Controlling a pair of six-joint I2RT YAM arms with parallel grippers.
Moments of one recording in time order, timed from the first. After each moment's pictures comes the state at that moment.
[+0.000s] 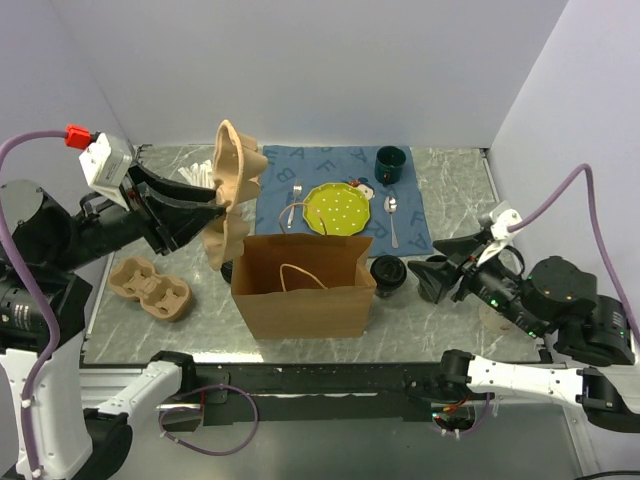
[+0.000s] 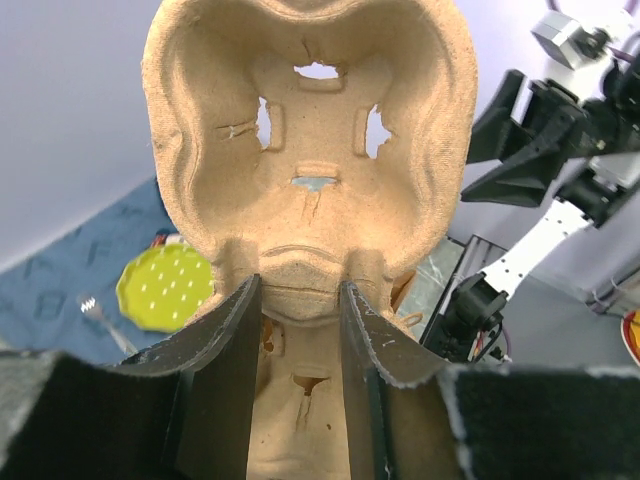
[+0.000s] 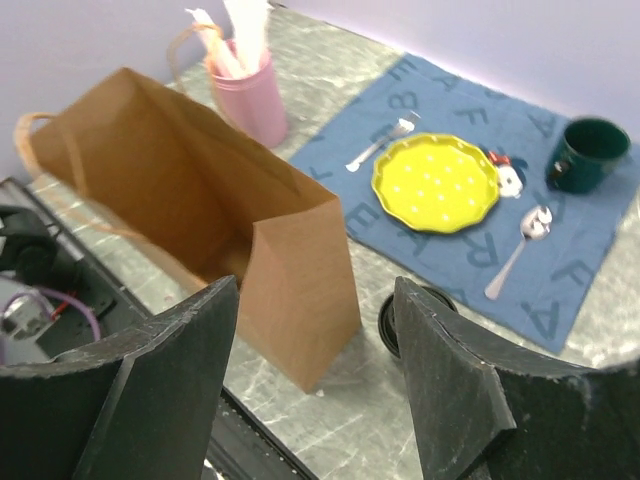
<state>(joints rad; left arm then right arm) -0.15 0.94 1.79 -0.77 0.85 -0.22 1.19 0.63 1.34 -0.88 0.49 0.17</state>
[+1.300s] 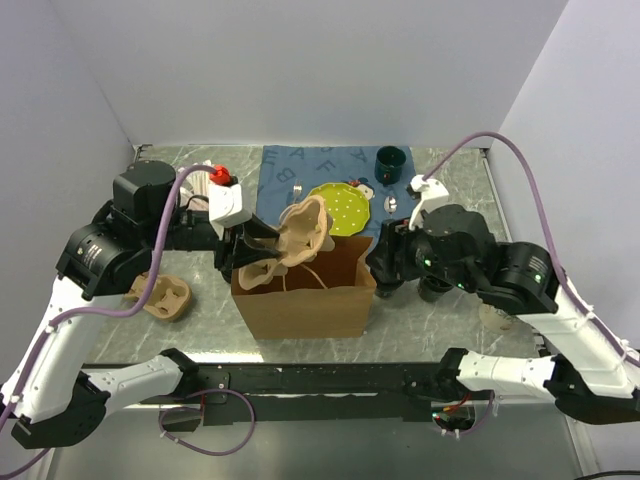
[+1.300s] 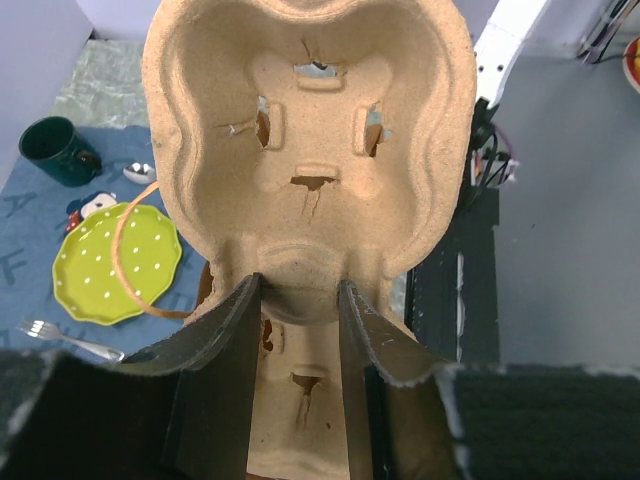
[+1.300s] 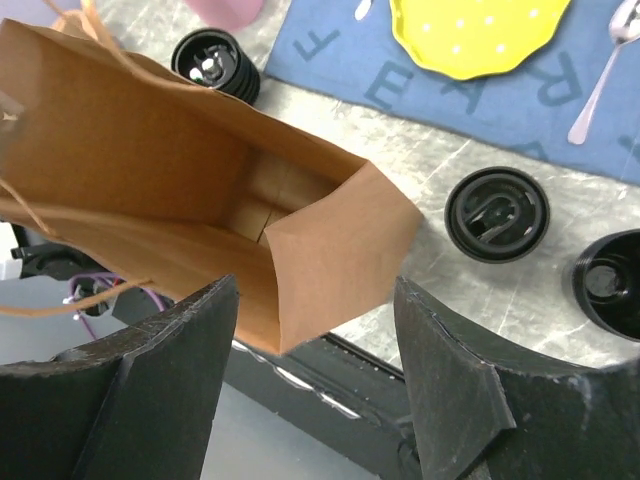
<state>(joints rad) -0.60 1.06 1.64 -0.92 0.78 0.32 0.99 1.00 1.55 -1.14 0.30 0.55</state>
